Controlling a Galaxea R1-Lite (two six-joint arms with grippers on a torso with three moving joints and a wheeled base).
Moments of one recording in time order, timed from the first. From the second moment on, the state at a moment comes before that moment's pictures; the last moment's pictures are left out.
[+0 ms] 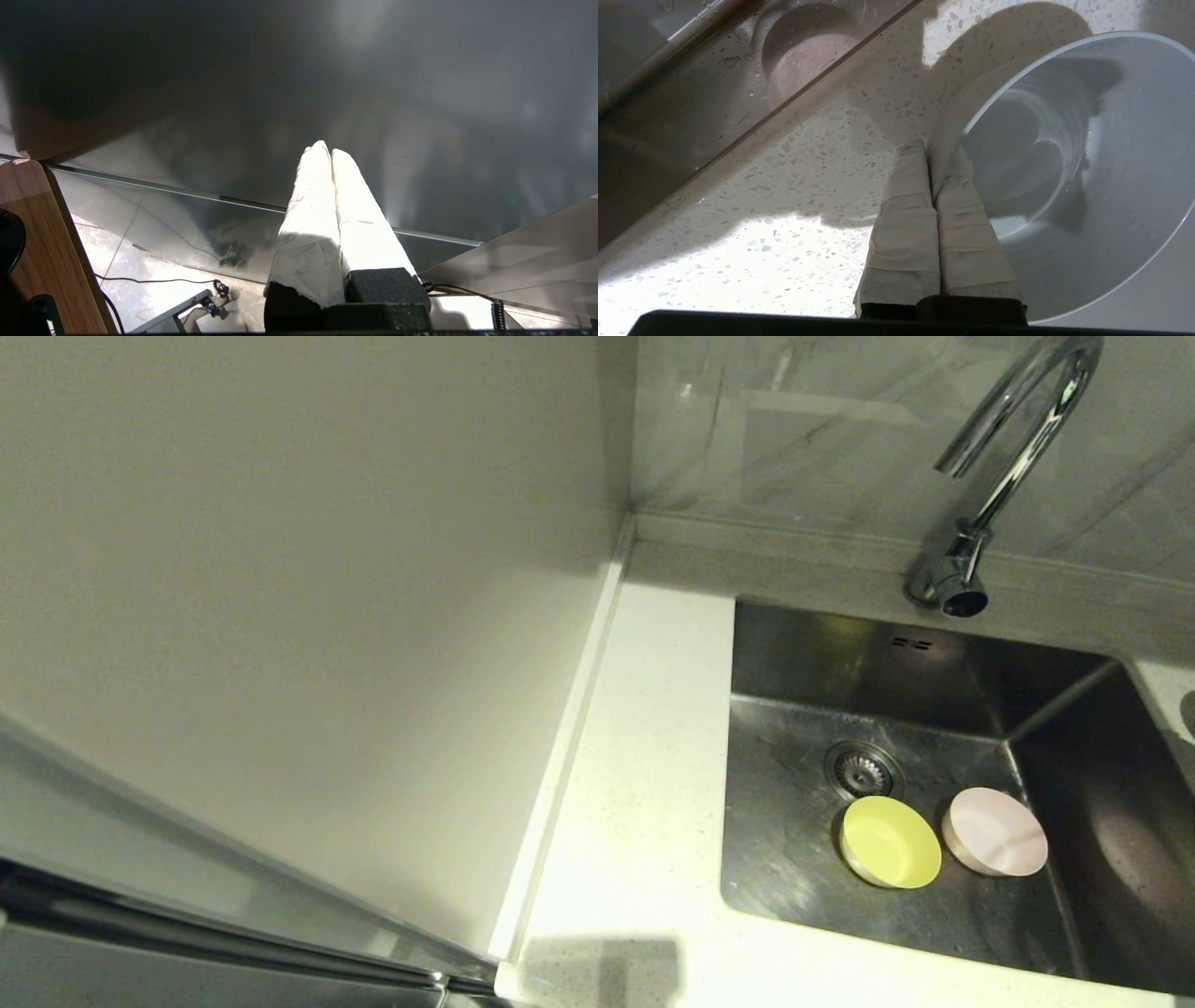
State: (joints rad) left arm 0.00 0.00 0.00 -0.01 0.00 -0.01; right arm -0.78 2.00 -1.65 0.47 0.27 -1.39
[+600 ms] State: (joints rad) left arm 0.00 0.00 0.00 -0.01 0.00 -0.01; right arm -0.78 2.00 -1.64 0.47 0.27 -1.38
